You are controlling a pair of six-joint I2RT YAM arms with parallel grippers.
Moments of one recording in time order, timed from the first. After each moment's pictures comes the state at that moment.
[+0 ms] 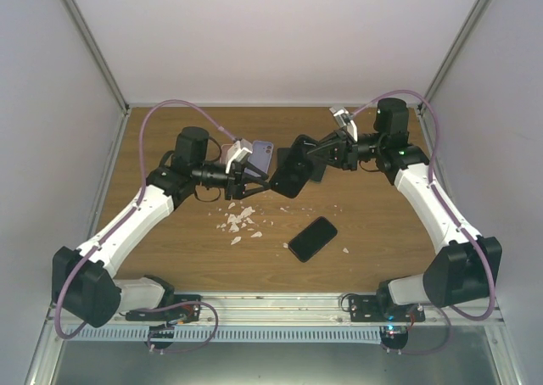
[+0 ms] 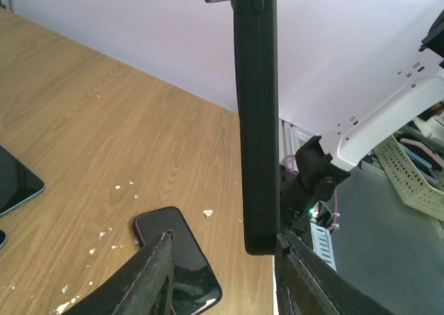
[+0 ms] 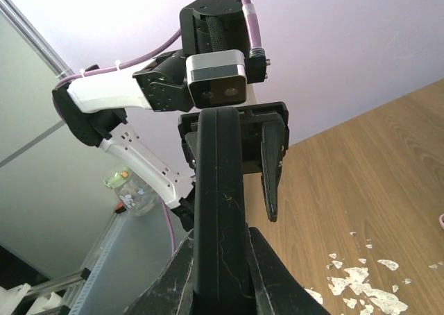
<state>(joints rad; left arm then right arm) -0.42 1.26 1.05 -0.30 1.04 0.05 0.21 1.38 1.22 -0.20 -1.50 0.15</state>
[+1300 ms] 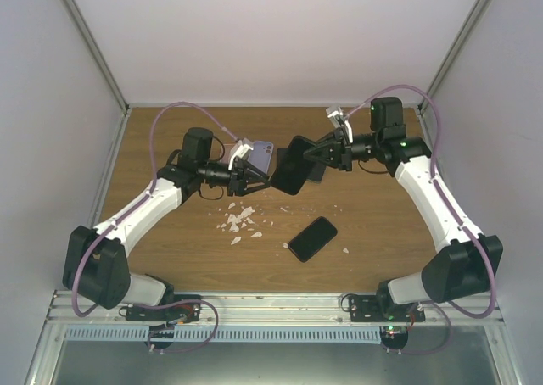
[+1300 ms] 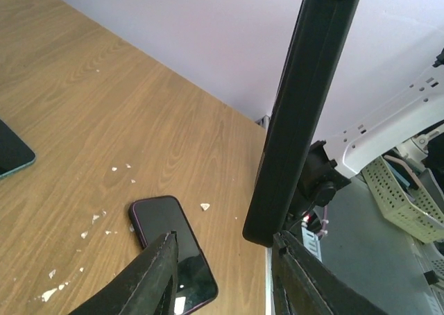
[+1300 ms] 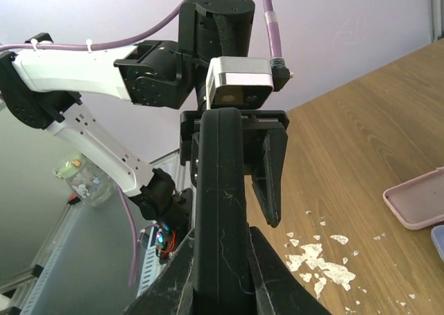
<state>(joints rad) -0.37 1.39 1.02 -0.19 1.10 -0.04 0.23 1.41 1.35 -0.57 -1.33 -0.15</state>
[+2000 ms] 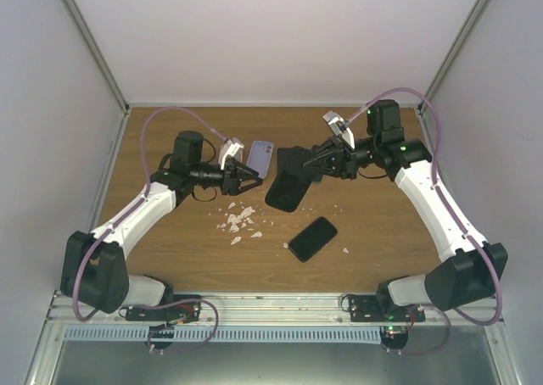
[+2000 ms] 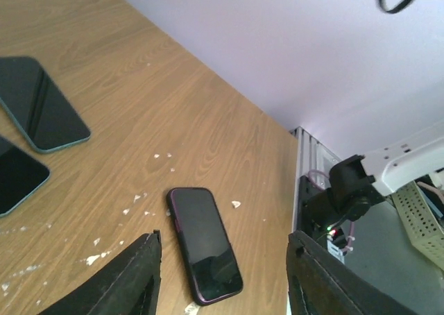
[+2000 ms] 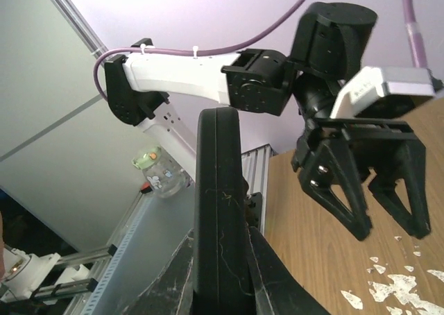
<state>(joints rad) -0.31 1.38 0.94 -0.16 1.03 -0.09 0.28 1.37 1.35 -0.63 -1.51 -0.16</state>
